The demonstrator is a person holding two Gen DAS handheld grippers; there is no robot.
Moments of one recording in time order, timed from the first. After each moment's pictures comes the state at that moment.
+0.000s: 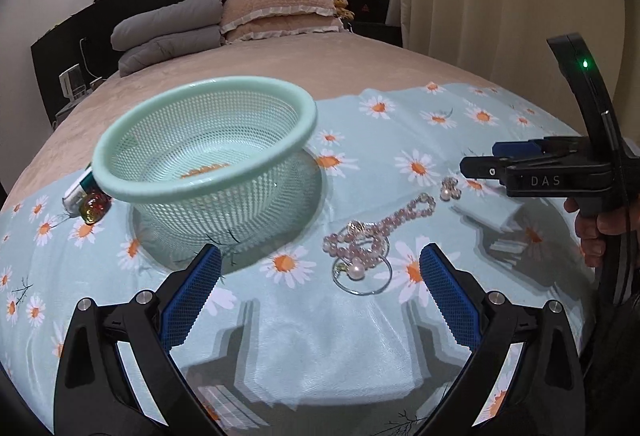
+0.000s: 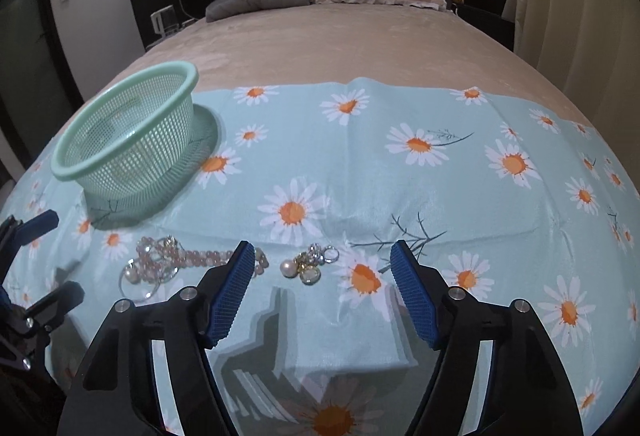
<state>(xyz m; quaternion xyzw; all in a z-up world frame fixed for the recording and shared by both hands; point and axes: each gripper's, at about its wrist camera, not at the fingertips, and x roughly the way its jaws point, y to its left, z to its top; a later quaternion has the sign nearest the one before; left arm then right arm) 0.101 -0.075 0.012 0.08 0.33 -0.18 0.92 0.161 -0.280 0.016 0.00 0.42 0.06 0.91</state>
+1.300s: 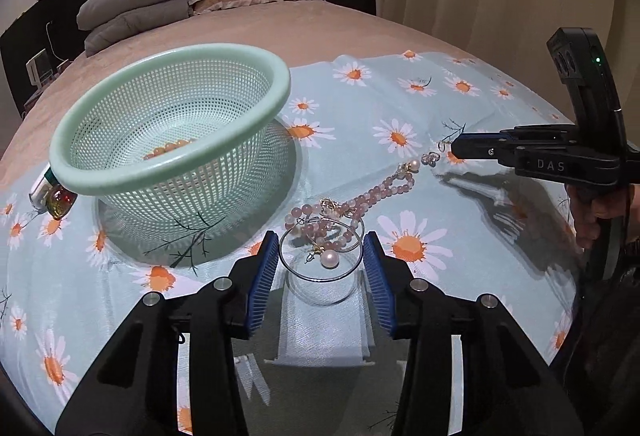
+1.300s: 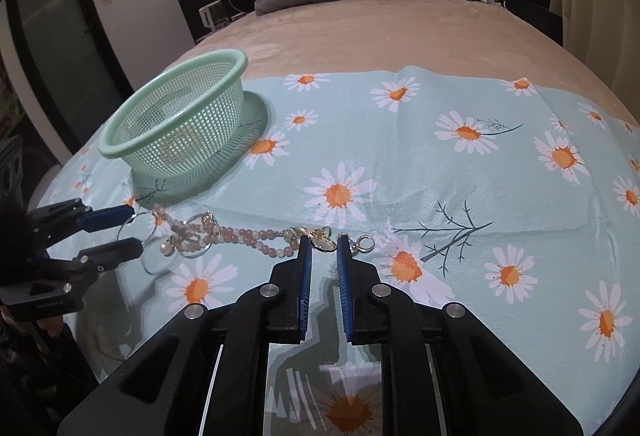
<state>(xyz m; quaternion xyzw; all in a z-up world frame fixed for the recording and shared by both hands) 0.118 -0.074 0.009 0.08 0.38 -0.23 0.89 0.158 -0.286 0.015 0.03 0.42 0.17 0.89</state>
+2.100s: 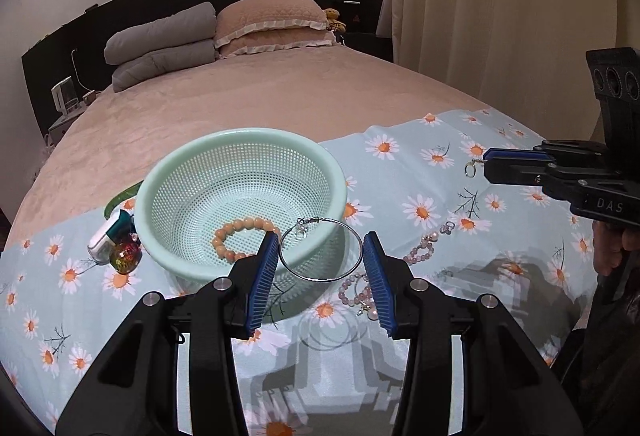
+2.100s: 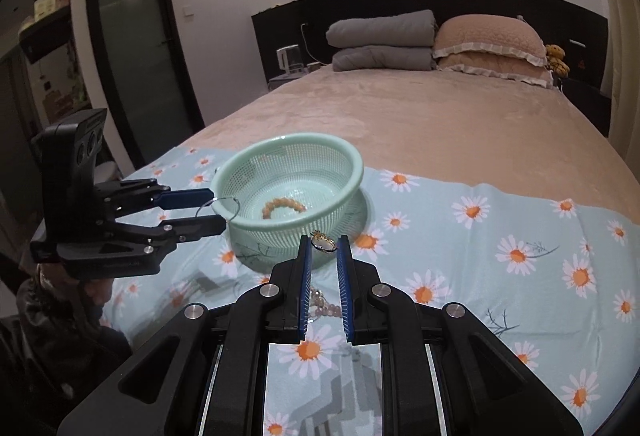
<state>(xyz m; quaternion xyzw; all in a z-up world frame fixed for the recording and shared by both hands) 0.127 -0.037 0.083 0.07 0.32 -0.20 0.92 0.133 -0.239 0.114 0.00 0.30 0.28 0.91</state>
